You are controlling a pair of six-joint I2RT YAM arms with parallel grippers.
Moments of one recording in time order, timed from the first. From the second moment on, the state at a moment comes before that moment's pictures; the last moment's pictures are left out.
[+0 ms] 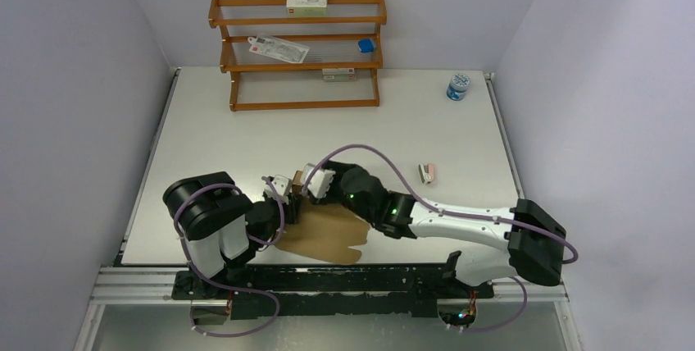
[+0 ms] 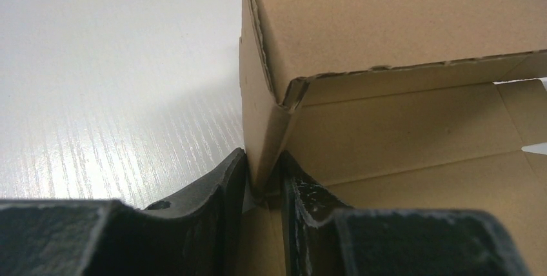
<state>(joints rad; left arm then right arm) -0.85 1.81 0.02 1.53 -0.34 -0.26 1.17 1.33 0.74 0.23 0.34 -0.64</state>
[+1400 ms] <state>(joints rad) -0.85 1.65 0.01 1.52 -0.44 -0.20 0.99 1.59 0.85 0.26 0.12 -0.20</state>
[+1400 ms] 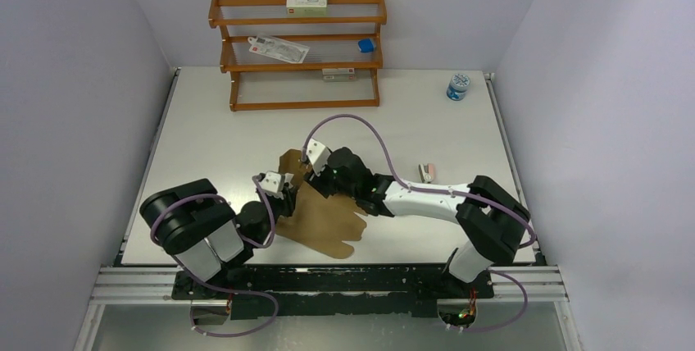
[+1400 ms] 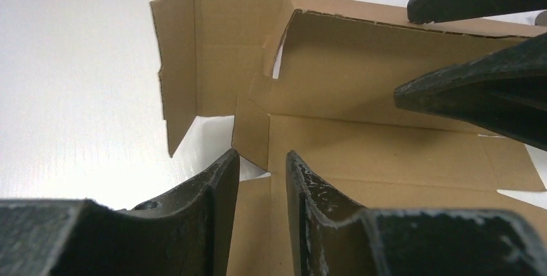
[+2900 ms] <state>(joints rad) -0.39 1.43 0.70 0.29 0.11 -0.22 0.39 1.82 1.22 -0.40 -0.40 -0.43</state>
